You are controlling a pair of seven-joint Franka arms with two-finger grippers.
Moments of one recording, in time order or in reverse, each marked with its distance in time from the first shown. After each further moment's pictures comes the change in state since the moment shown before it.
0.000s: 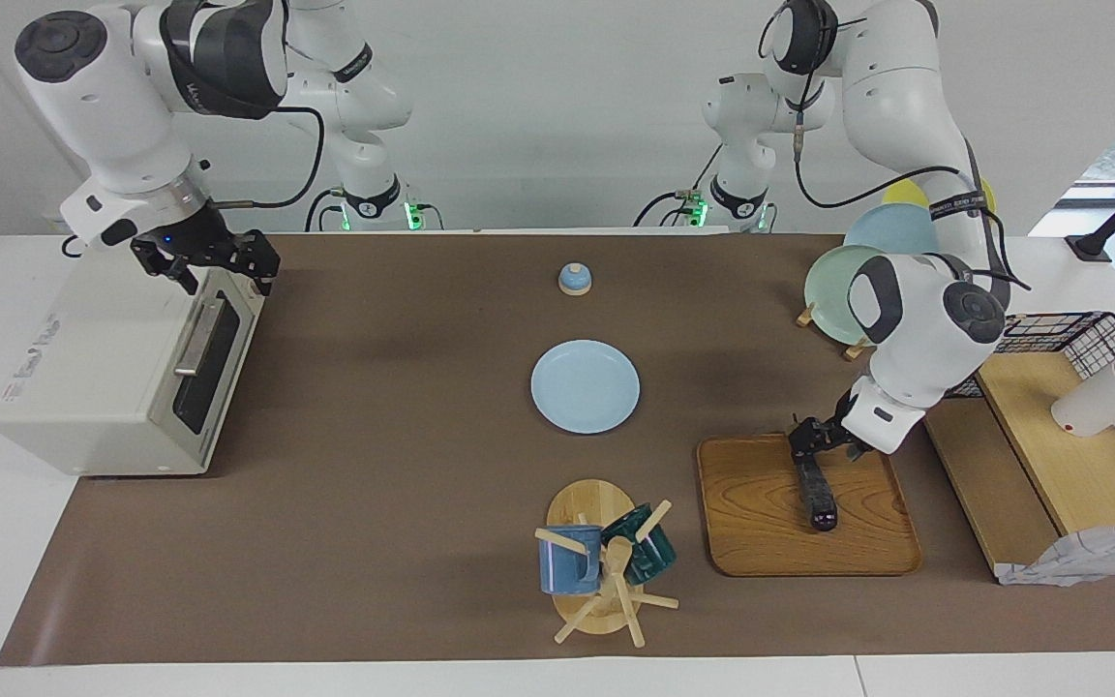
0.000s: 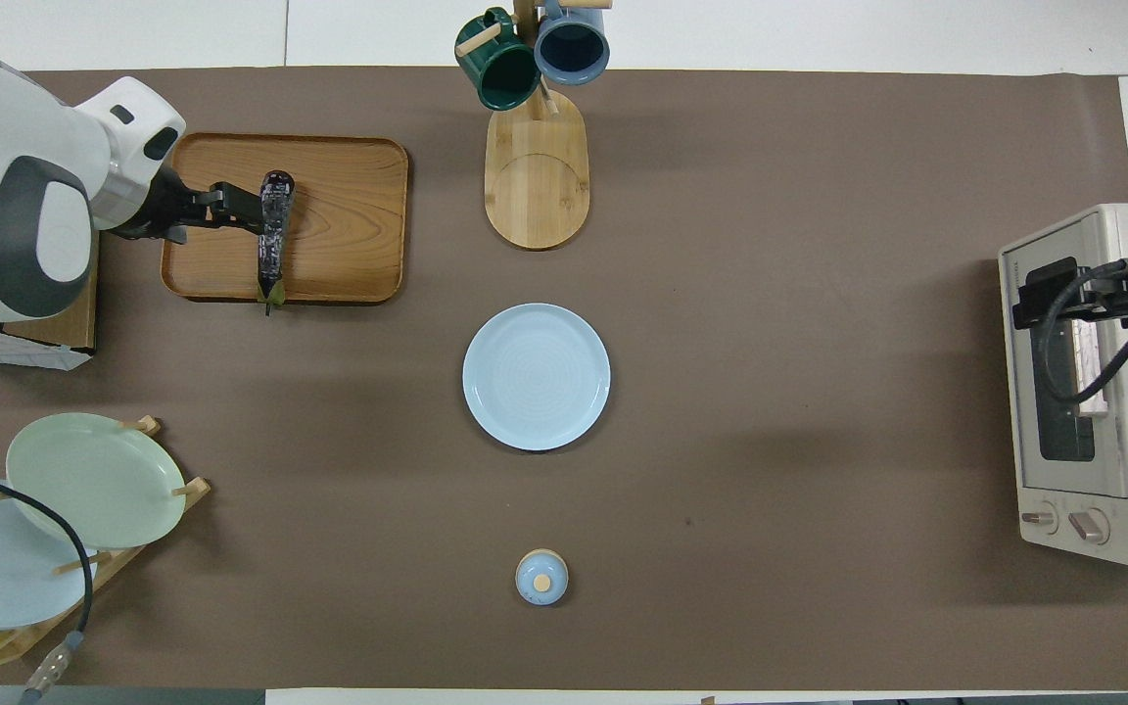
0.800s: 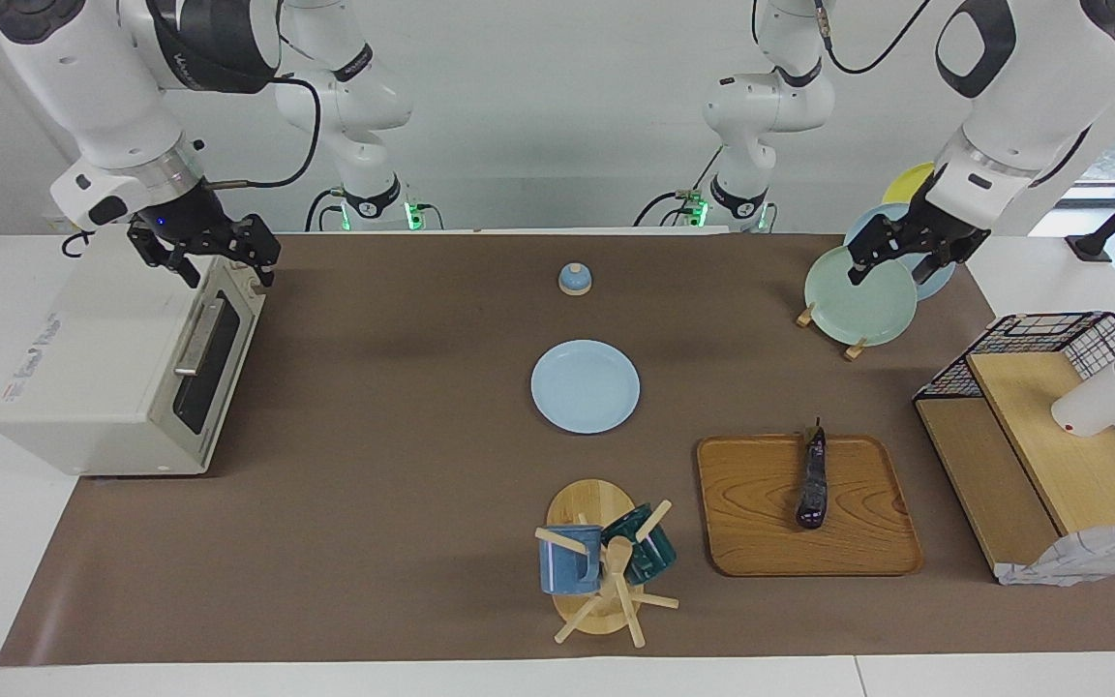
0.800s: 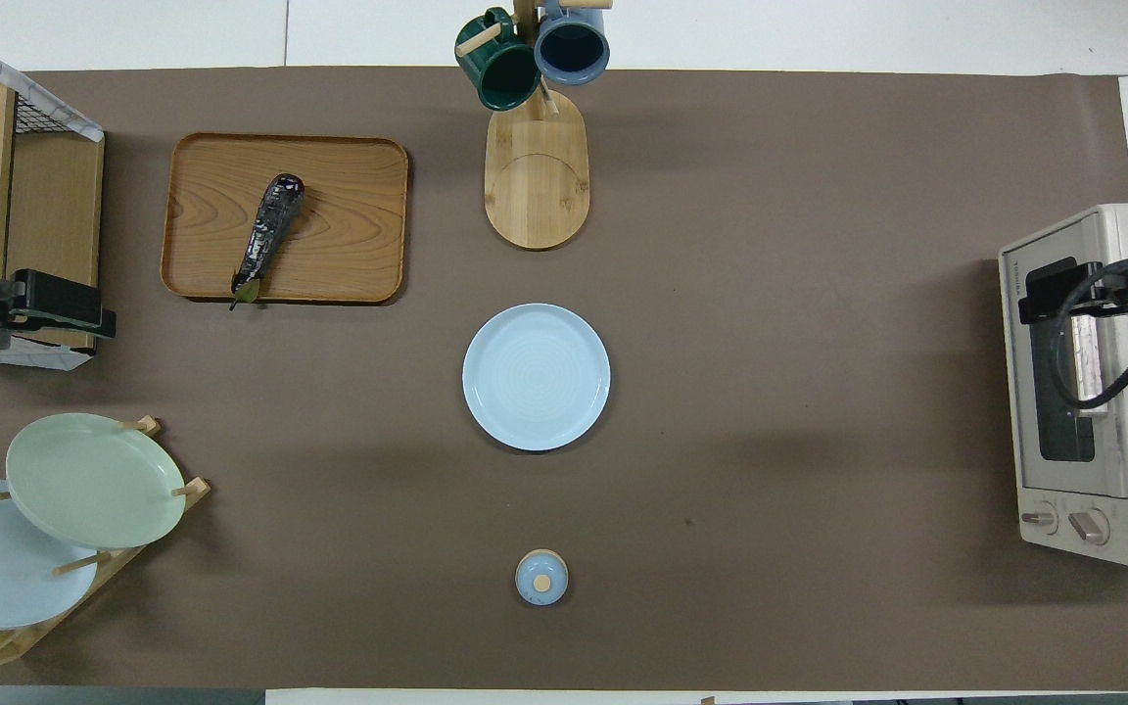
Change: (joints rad) left arm 0.040 -0.381 0.007 -0.063 0.028 -0.433 0.000; right arm 0.002 -0.006 0.002 0.009 0.003 -0.005 0.000
